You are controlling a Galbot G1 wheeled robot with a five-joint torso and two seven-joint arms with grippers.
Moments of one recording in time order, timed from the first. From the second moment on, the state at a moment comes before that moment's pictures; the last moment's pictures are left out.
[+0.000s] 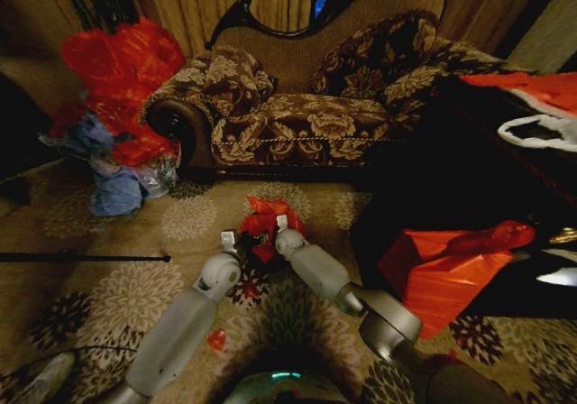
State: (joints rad) left arm 0.91 -1.12 -0.12 -1.80 -0.85 0.49 -0.43; right arm -0.30 1.61 -0.38 0.78 0.73 -0.31 0.26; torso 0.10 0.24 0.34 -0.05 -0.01
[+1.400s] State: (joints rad) left arm 0.96 -1.15 -0.24 -1.95 -0.93 0.37 -0.68; right arm -0.31 1.61 -0.37 0.82 0.72 -0.28 0.29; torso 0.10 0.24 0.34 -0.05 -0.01
